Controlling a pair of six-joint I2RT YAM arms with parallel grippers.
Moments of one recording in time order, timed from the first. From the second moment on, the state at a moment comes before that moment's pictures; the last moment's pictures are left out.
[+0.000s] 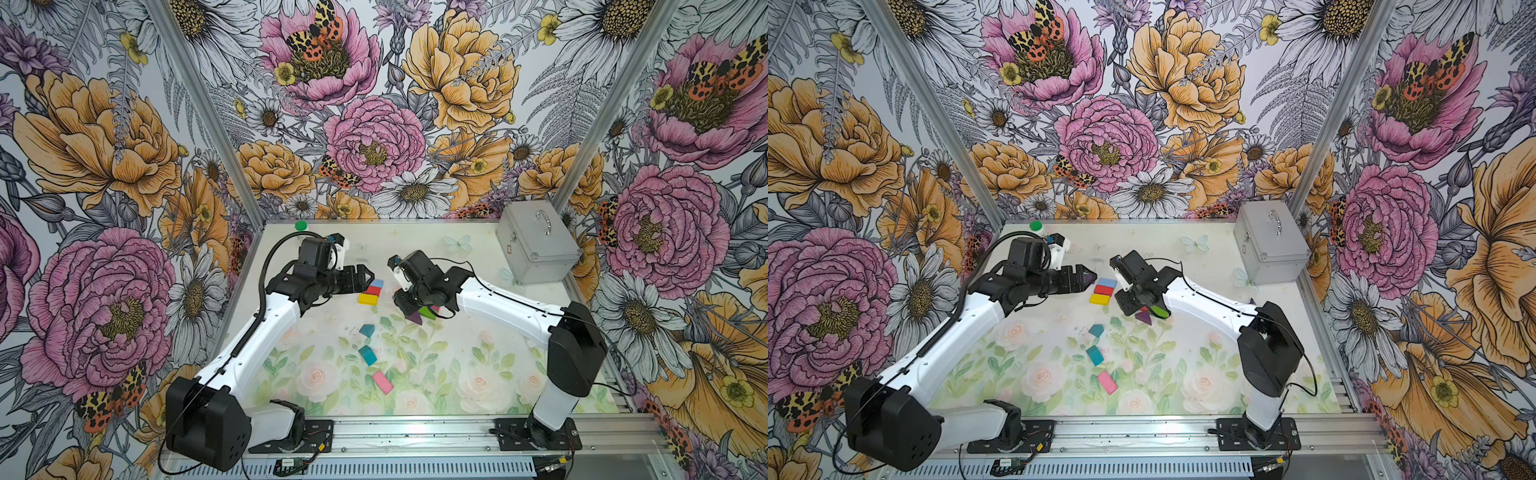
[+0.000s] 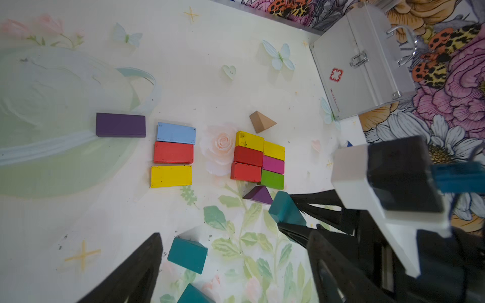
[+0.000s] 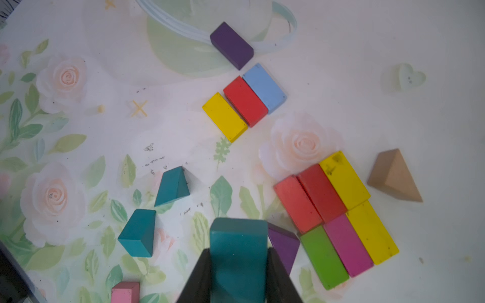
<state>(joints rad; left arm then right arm) -0.25 1.24 1.07 -0.62 0.37 -0.39 0.81 1.82 1.51 -0.65 -0.07 0.10</state>
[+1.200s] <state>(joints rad) 0.14 1.10 1.01 -0.74 0.42 -0.35 0.86 2.66 2.46 -0.84 -0.24 -0.47</state>
